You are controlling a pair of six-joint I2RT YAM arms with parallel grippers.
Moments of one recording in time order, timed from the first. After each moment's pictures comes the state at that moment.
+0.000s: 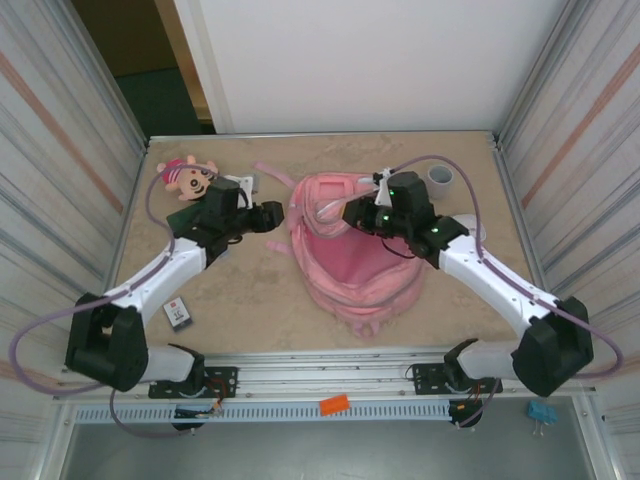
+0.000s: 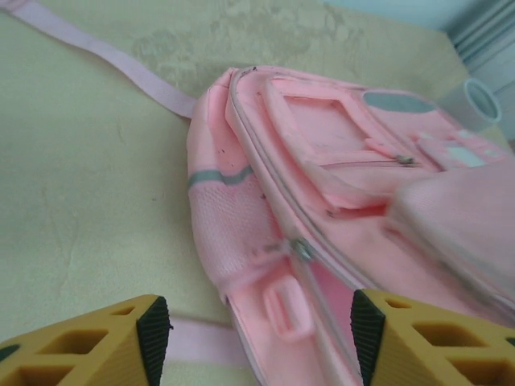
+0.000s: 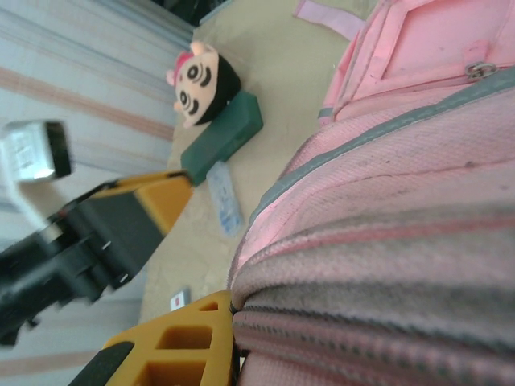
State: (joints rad) left arm -0.37 1.31 0.90 -0.17 0.18 -0.41; right arm 0.57 1.31 1.02 -0.21 -0.28 0.85
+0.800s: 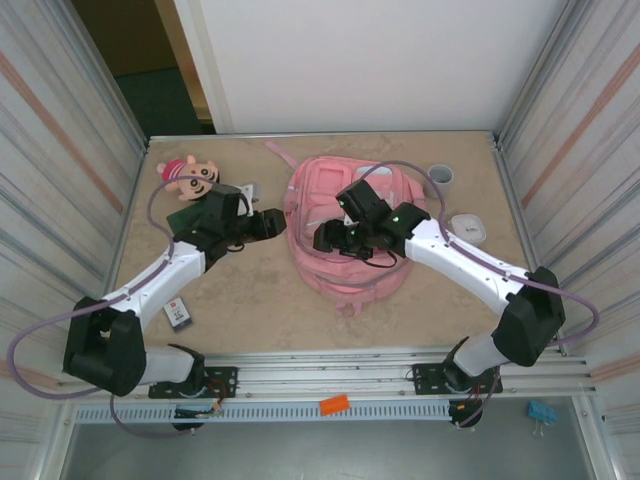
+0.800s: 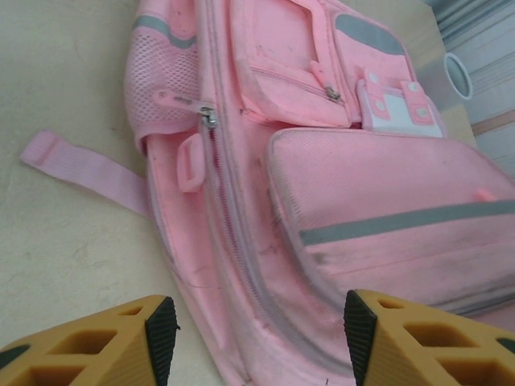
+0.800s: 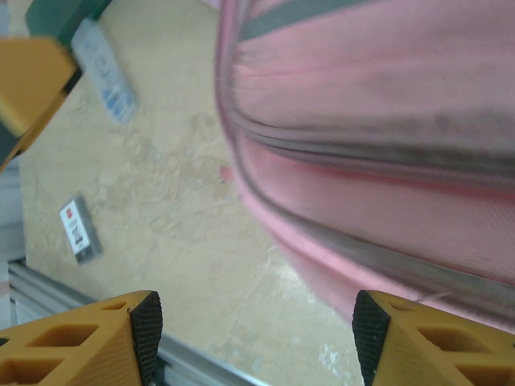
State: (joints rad) left arm -0.39 1.32 0.88 -0.21 0.30 -0.52; right arm 0.79 1.48 1.30 -0.78 -0.14 0.83
